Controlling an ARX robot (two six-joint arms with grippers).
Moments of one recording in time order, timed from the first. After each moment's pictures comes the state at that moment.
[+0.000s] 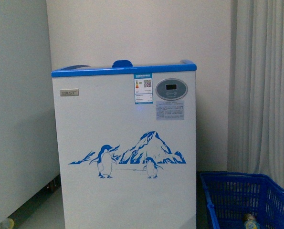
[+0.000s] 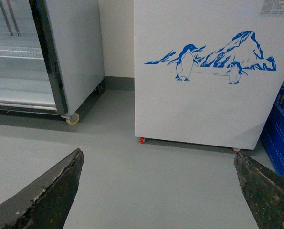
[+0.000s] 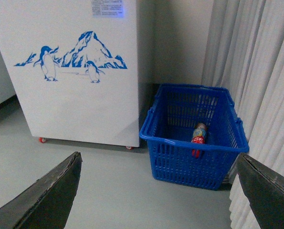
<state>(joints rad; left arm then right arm) 0.00 0.00 0.01 0.00 0.00 0.00 0.00 0.00 0.02 0.00 0.00 0.00</state>
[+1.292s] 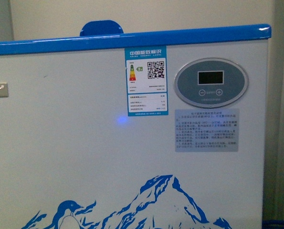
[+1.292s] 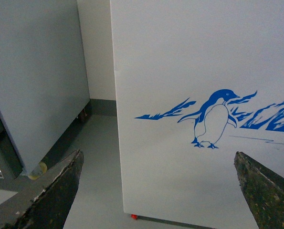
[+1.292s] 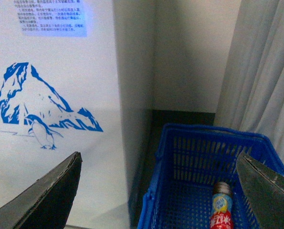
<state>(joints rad) 0.00 0.00 0.01 0.00 0.00 0.00 0.00 0.00 0.02 0.00 0.00 0.00</state>
